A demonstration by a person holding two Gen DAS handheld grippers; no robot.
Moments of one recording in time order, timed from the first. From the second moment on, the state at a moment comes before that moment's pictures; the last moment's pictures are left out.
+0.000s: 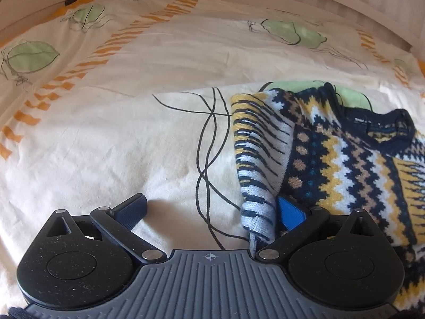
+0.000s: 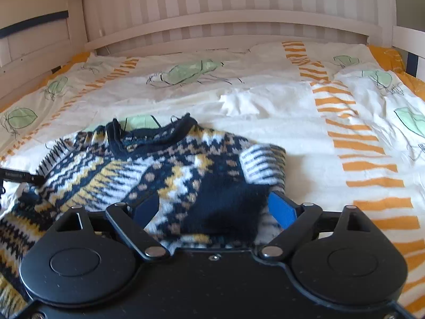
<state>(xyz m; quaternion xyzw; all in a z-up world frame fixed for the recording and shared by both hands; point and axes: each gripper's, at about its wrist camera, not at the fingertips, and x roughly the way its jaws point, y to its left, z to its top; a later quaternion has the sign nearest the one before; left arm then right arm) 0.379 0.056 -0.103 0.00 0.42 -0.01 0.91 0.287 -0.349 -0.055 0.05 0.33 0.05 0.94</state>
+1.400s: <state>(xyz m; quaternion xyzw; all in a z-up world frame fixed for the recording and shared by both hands) 0.212 0.060 -0.033 -0.03 0.41 -0.10 0.91 0.148 -0.365 -0.029 0.17 0.40 0.05 0.90</state>
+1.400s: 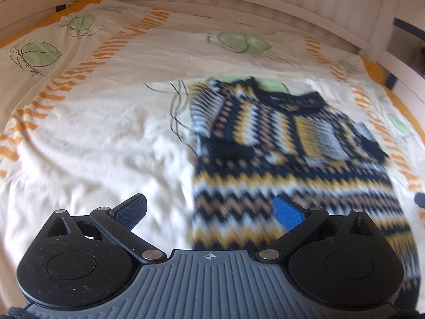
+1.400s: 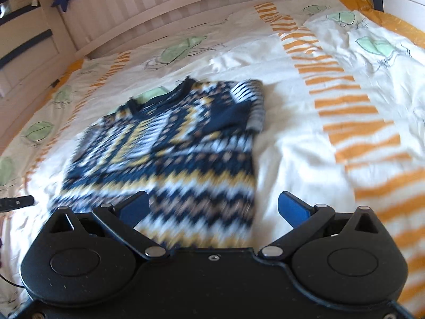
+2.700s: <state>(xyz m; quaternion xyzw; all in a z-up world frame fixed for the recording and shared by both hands) 0.097 0.048 -0.086 -0.05 0.48 -0.14 0.86 0.028 -0.313 -0.065 0.23 0.48 0.11 0.84</state>
